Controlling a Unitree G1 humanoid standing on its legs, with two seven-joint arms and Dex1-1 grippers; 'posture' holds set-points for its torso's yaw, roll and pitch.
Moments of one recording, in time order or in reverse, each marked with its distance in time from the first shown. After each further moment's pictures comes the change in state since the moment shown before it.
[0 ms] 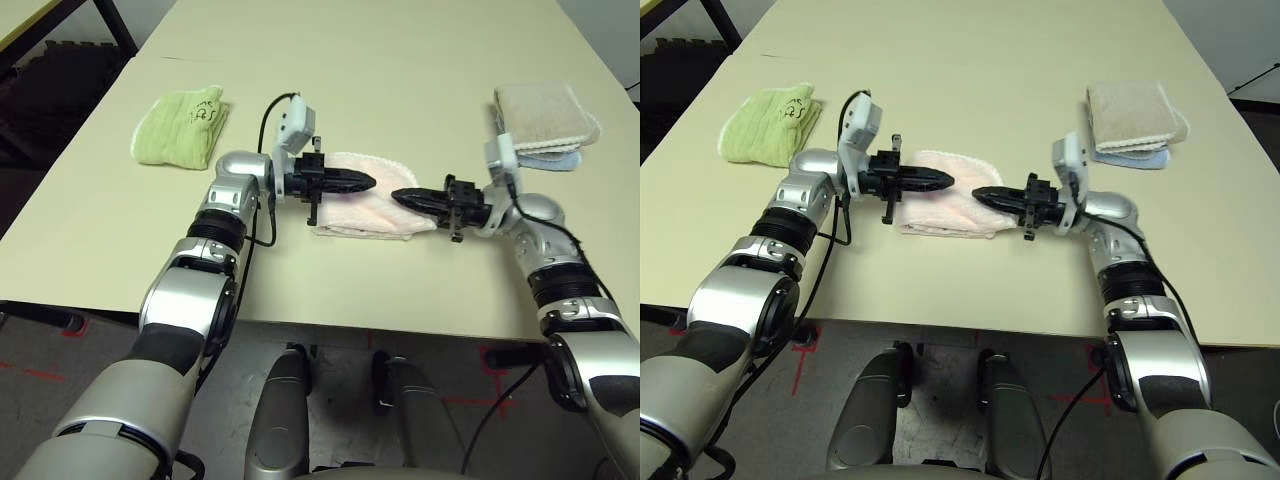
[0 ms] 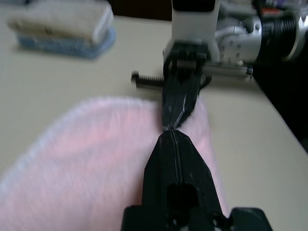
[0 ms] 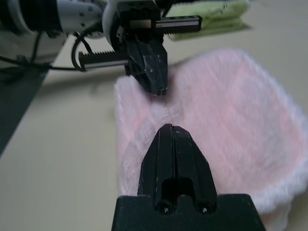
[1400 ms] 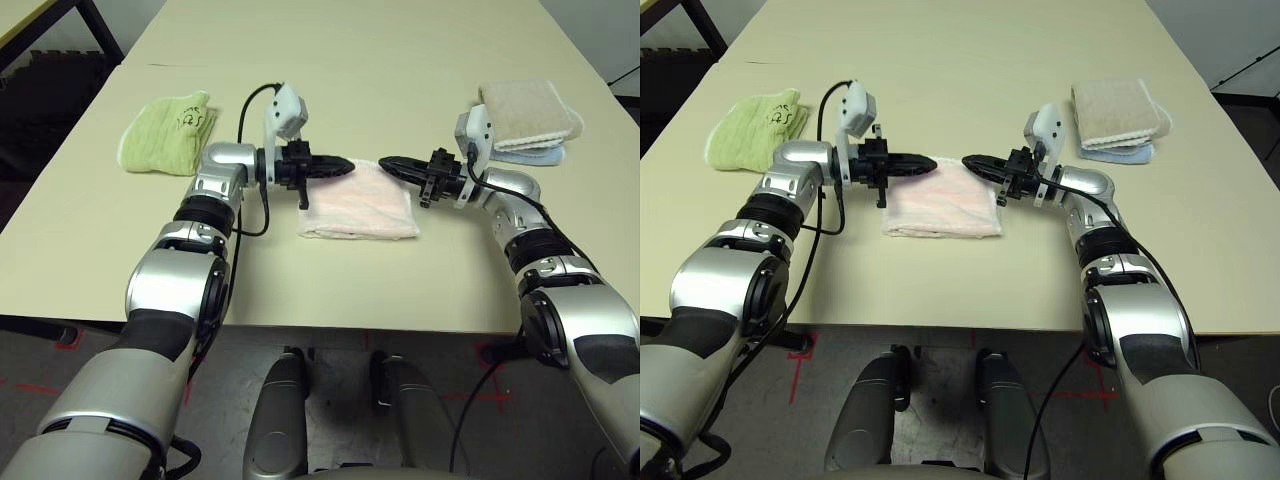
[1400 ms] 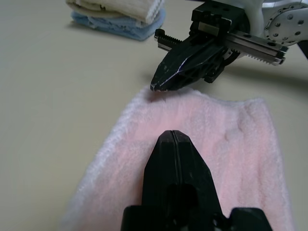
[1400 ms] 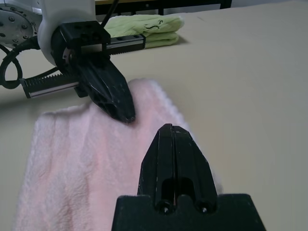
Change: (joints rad) left arm -0.102 0.022 0.073 0.150 0.097 -0.042 0.164; right arm -0.248 0.067 -0.040 0.306 -0.098 -0.132 -0.195
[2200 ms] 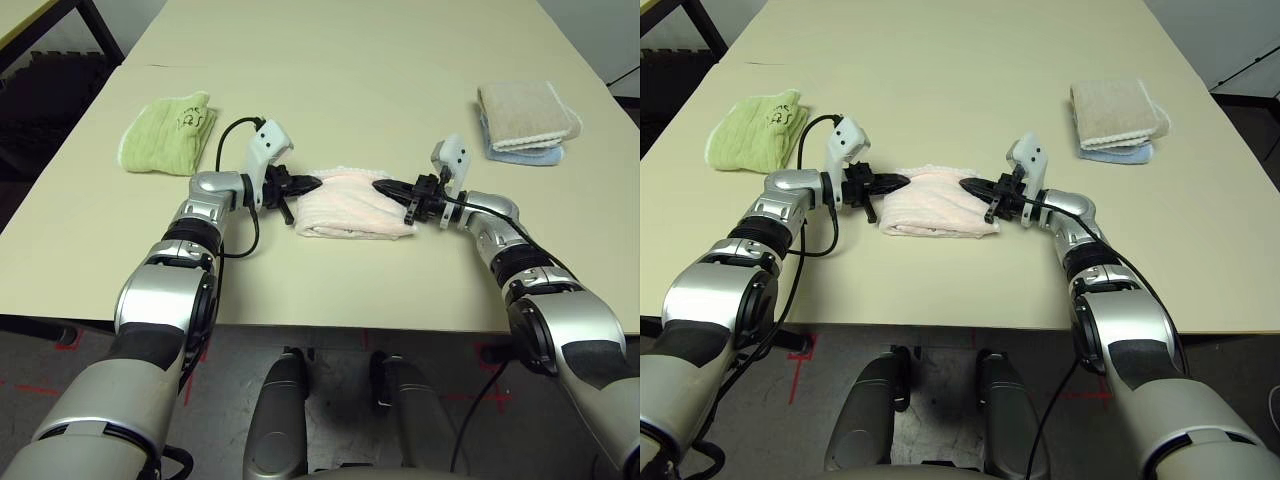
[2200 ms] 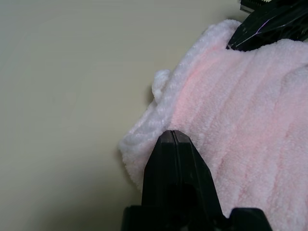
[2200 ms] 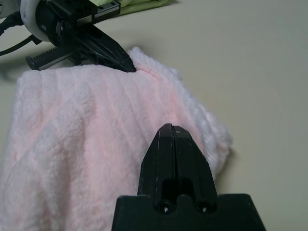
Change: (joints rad) left arm 0.065 0.076 0.000 0.035 0.084 -0.004 0.190; right arm 0.048 -0.023 -0.008 0.049 -0.044 -0.001 -0.039
